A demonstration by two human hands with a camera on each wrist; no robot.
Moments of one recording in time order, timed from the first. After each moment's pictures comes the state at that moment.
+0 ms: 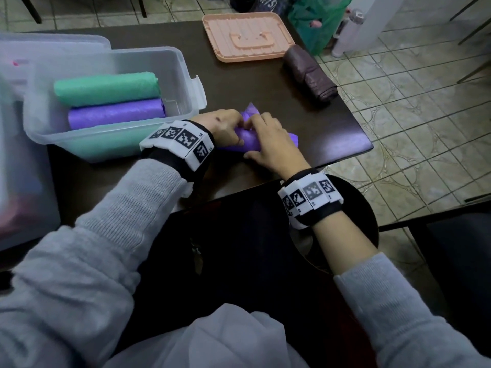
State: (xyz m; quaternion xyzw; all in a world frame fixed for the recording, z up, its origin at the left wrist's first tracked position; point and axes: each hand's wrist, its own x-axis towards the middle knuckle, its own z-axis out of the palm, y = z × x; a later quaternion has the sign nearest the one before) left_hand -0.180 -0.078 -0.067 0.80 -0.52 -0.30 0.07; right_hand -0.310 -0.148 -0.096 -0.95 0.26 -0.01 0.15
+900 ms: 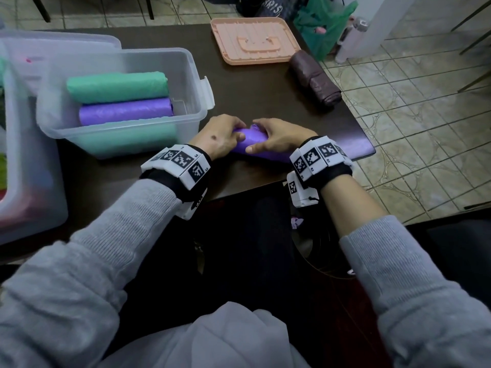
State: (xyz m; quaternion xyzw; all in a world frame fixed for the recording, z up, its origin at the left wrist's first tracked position) left_hand -0.188 -0.055 -0.087 0.82 -0.42 -0.27 0.27; right_hand -0.288 -0.179 -0.075 -0.90 0.28 0.19 0.28
